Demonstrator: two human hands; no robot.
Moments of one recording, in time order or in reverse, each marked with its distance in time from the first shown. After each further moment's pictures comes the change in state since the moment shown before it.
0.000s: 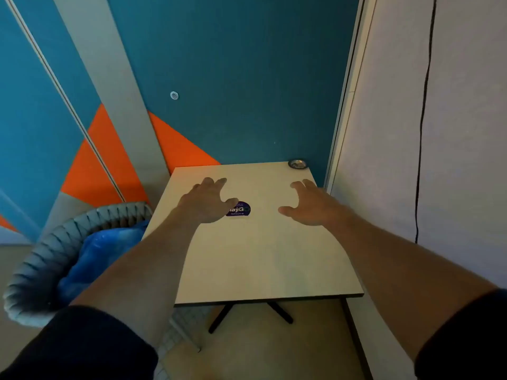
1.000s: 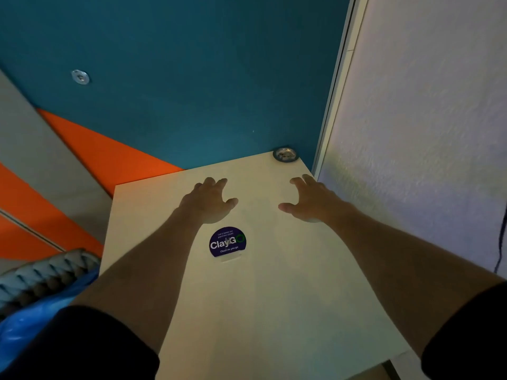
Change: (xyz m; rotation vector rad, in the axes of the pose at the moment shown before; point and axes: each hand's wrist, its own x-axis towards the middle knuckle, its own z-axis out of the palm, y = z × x) left_hand 0.318 -0.053 0.066 0.091 -0.198 0.229; right_hand 0.273 0.025 0.062 -0.060 -0.063 0.289
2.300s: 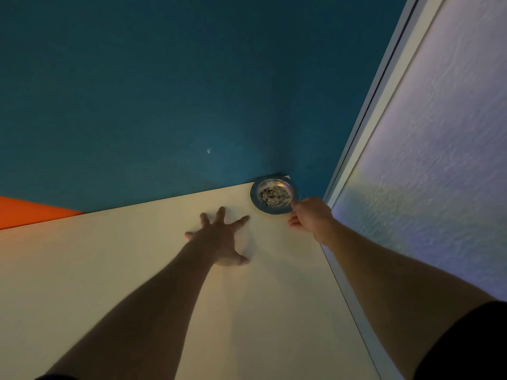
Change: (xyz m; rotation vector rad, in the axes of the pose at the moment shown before) left_hand 0.398 0.078 0.167 0.092 -0.363 -0.041; right_hand 0.433 0.156 0.096 1.015 -0.059 0.469
